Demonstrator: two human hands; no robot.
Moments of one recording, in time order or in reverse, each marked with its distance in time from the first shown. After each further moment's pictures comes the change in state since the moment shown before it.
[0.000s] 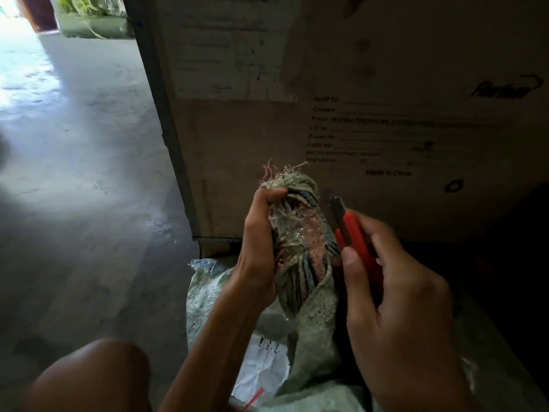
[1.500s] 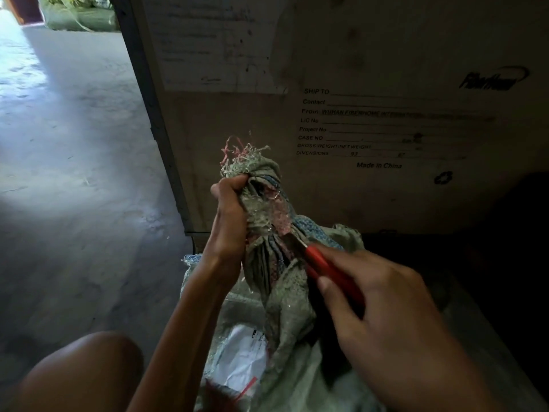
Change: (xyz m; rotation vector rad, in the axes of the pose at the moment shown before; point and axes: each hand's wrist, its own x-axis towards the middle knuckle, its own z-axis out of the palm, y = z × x) left_hand 0.002 0.012 -0.019 0.299 0.217 0.154; right_hand 0.002 0.002 -0.025 -0.104 -0.466 0.020
